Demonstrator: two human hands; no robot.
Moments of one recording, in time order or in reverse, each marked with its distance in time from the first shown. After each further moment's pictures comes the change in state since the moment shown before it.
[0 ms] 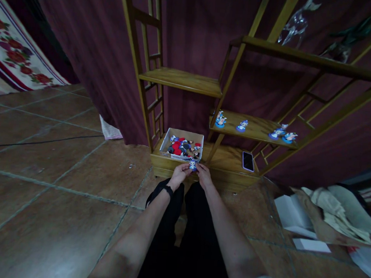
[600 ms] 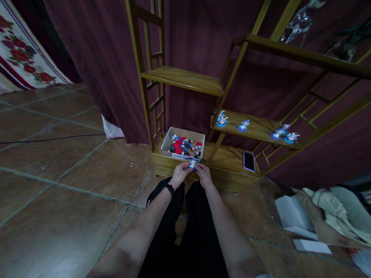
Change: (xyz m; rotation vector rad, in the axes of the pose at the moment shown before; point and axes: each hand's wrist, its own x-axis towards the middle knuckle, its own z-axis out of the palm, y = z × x) left_hand 0.005 -0.007 -0.003 0.091 0.125 0.072; right_hand 0.000 0.003 -0.002 -0.024 -0.055 -0.002
